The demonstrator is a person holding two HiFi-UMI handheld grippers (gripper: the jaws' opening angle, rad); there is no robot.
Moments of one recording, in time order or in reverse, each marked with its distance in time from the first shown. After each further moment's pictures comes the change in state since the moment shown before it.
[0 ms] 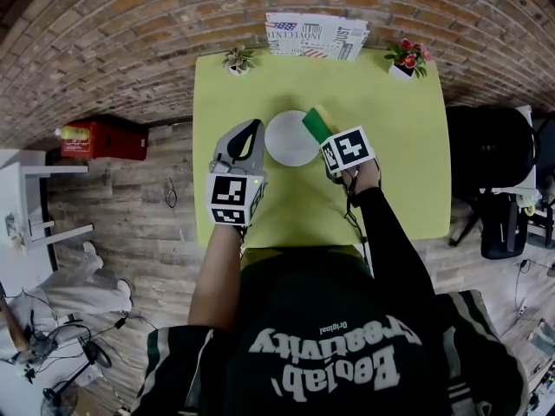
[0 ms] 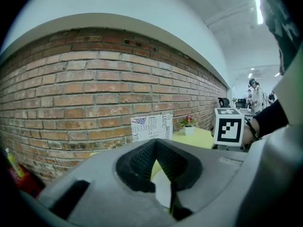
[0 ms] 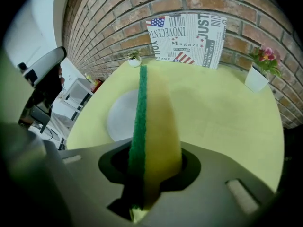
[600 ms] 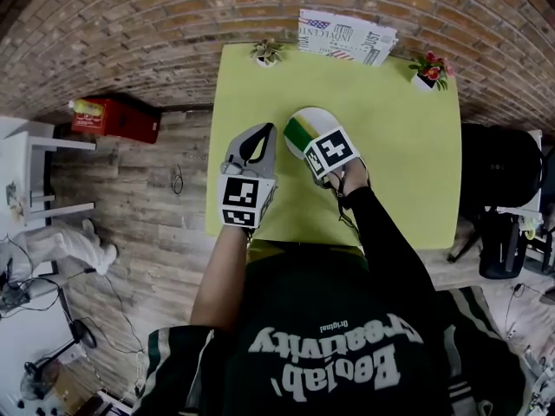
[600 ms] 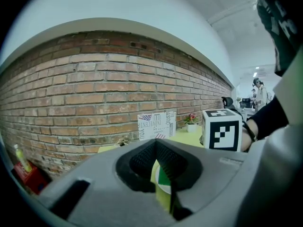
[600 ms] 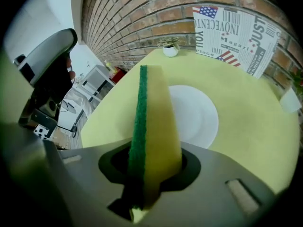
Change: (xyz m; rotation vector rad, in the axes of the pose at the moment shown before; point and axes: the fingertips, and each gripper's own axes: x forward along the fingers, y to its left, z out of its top) left arm -0.034 0.010 -0.014 -0.018 0.016 0.054; right arm 0.026 0.094 0.004 -0.179 0.099 0.148
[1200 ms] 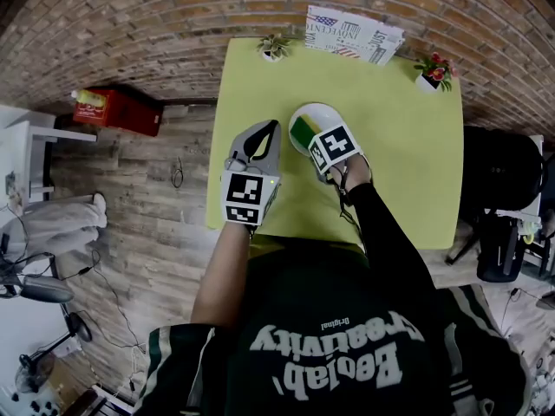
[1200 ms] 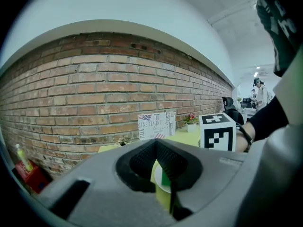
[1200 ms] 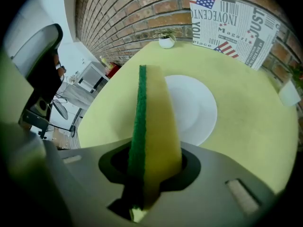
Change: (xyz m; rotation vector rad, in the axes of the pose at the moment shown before) left arm -0.009 -0.003 0.000 -0.003 -0.005 0.010; right arm 0.009 -0.005 -0.014 0.028 0.063 -0.025
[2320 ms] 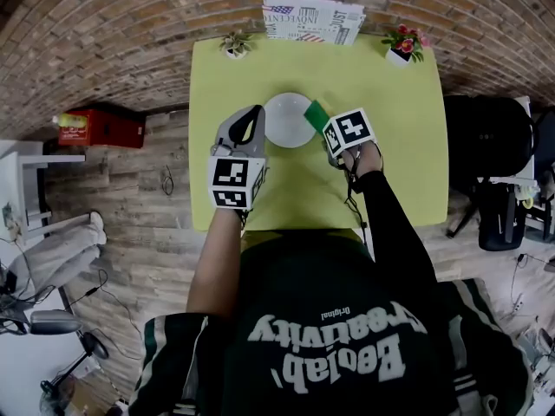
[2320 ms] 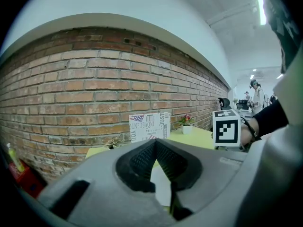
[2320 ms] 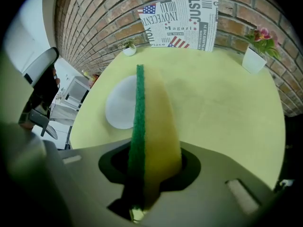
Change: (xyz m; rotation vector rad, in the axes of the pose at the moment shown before) left arm 0.036 -0.026 0.005 -0.005 0.007 -0.056; right arm -0.039 -0.084 -0.046 0.221 -0.053 -0.076
